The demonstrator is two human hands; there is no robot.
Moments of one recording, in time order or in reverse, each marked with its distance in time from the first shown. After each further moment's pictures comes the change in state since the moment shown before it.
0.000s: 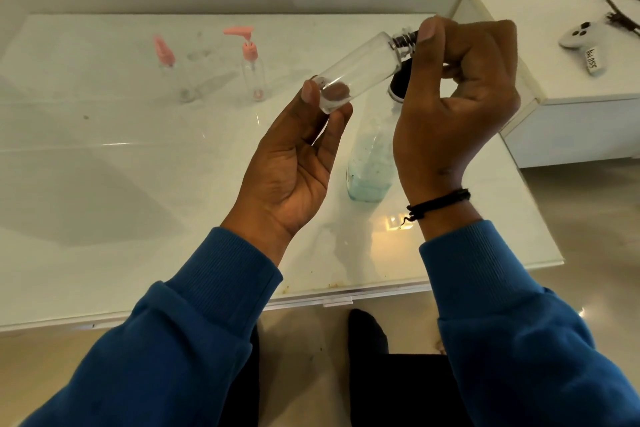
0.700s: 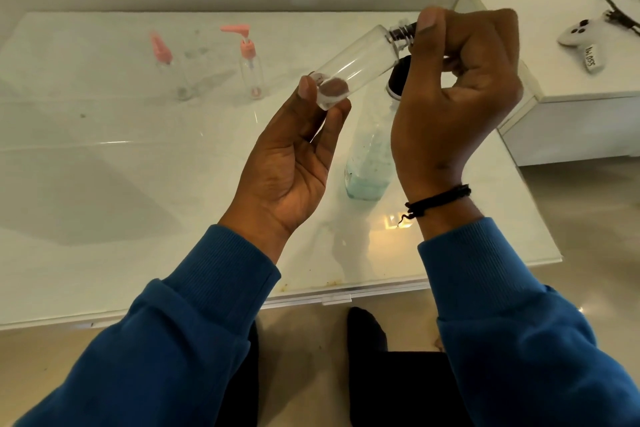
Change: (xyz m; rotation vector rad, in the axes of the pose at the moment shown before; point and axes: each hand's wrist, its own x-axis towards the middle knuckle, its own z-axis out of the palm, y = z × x) left_hand 0.002 0.000 0.001 0.003 -0.001 0.006; right_hand 0.005 -0.002 0.003 -0.005 0.012 -0.011
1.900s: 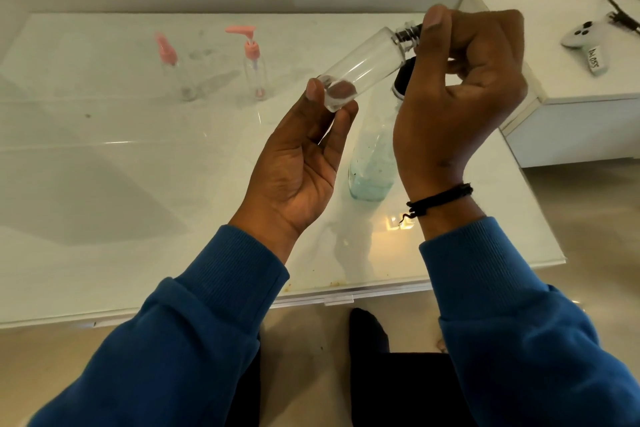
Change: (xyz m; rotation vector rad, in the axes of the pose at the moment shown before) left_hand -0.001 -0.003 0.001 -0.029 0.013 -0.011; right_hand 0.001 -0.004 0.003 -0.022 0.021 0.003
